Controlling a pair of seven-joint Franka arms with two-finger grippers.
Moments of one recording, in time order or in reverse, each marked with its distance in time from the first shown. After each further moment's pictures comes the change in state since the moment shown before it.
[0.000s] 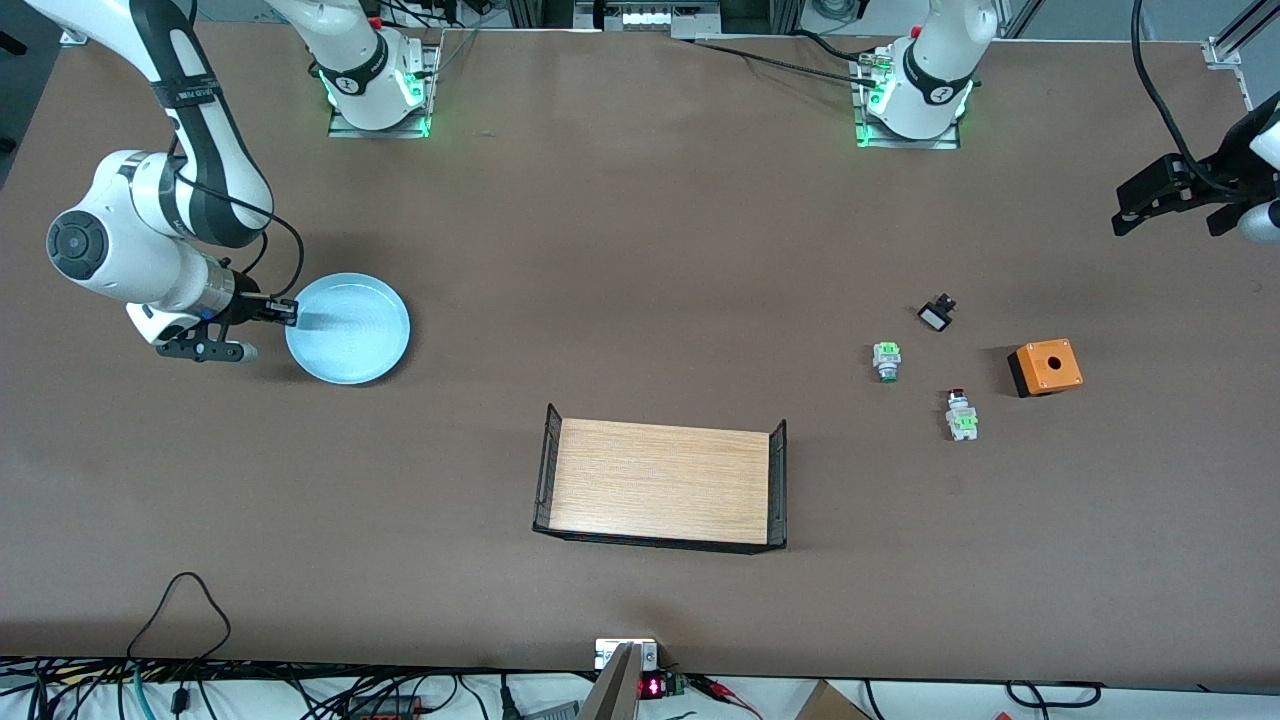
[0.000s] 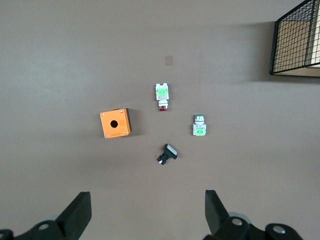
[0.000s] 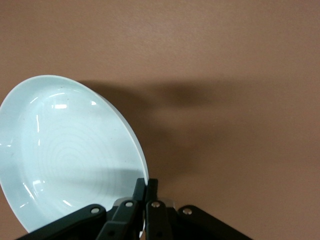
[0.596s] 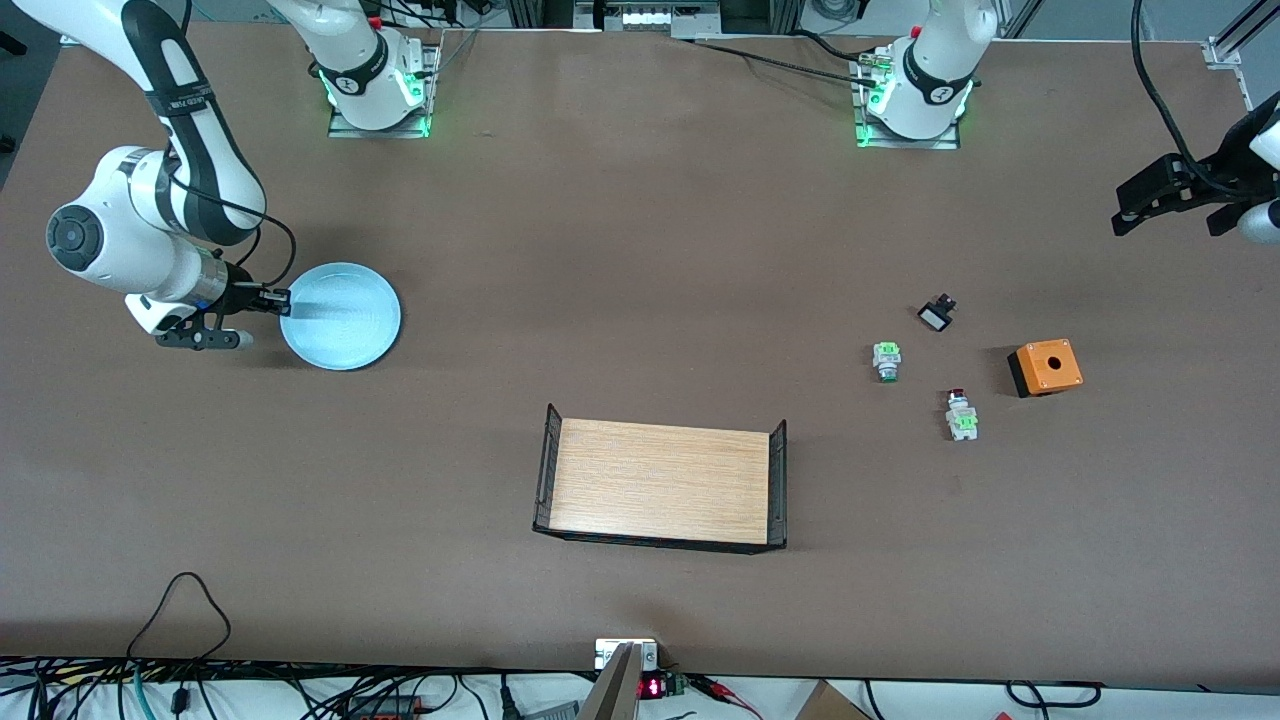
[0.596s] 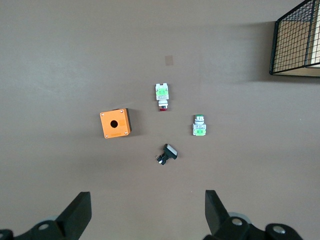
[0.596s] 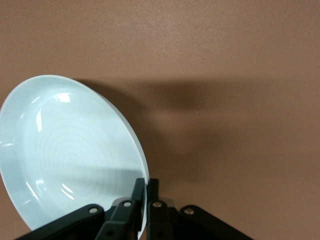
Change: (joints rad) left arm 0.000 0.000 0.000 0.000 0.000 0.000 0.000; right arm -0.047 0.010 0.002 -0.067 0.000 0.063 -0.082
